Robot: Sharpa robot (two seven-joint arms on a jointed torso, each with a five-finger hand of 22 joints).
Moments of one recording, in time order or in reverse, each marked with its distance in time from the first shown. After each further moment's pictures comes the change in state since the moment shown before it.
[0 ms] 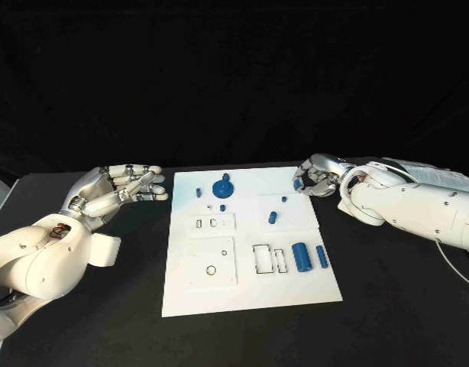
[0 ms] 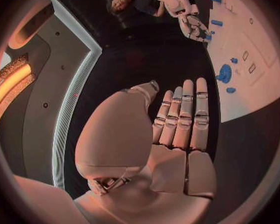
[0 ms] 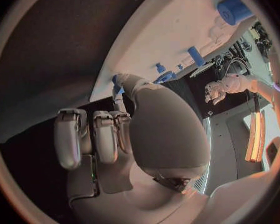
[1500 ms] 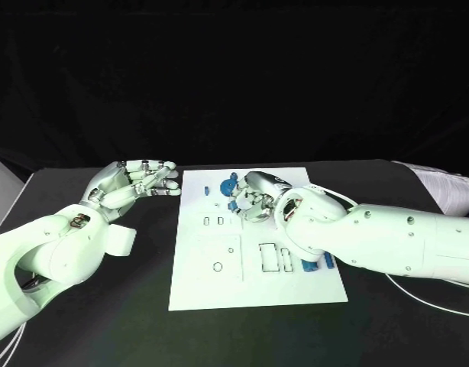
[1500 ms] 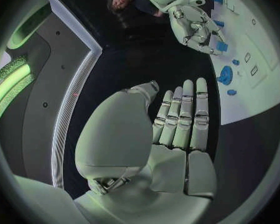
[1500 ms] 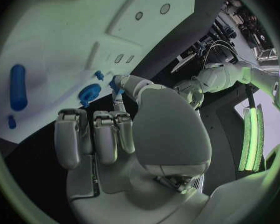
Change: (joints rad) left arm -0.001 0.029 0.000 -0.034 0.000 0.005 -0.011; left_hand 0.000 0.000 0.003 0.003 0.000 0.000 0.000 0.000 0.000 0.000 0.000 -0.004 0.000 -0.007 0.000 0.000 0.003 0.000 0.000 0.000 0.000 0.000; right arm -0.002 0.167 -0.017 0.423 -0.073 -0.120 -0.439; right_hand -0.058 -0.010 0.072 -0.054 -0.005 -0.032 0.004 0.028 0.001 0.000 0.000 0.000 0.000 0.000 0.000 0.000 0.001 0.000 0.001 -0.001 0.000 -0.001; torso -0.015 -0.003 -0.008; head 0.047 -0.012
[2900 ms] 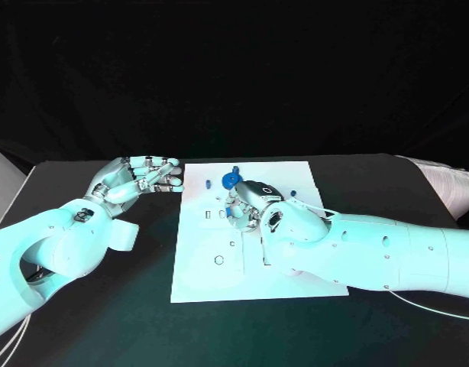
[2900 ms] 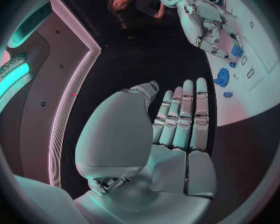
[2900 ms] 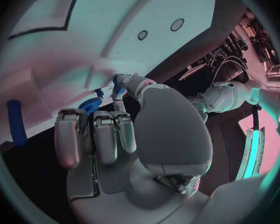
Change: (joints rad) left arm -0.007 0.004 0.000 -0.006 -0.001 0.016 -0.015; left_hand 0.000 0.000 0.000 0.000 0.000 0.000 0.000 0.000 0.000 0.000 0.000 0.000 0.000 0.000 0.000 0.000 0.002 0.000 0.000 0.000 0.004 0.000; right arm -0.070 0.091 -0.010 -0.020 -0.223 -0.041 -0.201; right_hand -0.026 -0.016 -0.002 -0.001 0.004 -0.009 -0.002 0.046 0.000 0.000 0.000 0.000 0.000 0.000 0.000 0.000 0.000 0.000 0.000 0.000 -0.004 0.000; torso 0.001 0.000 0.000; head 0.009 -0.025
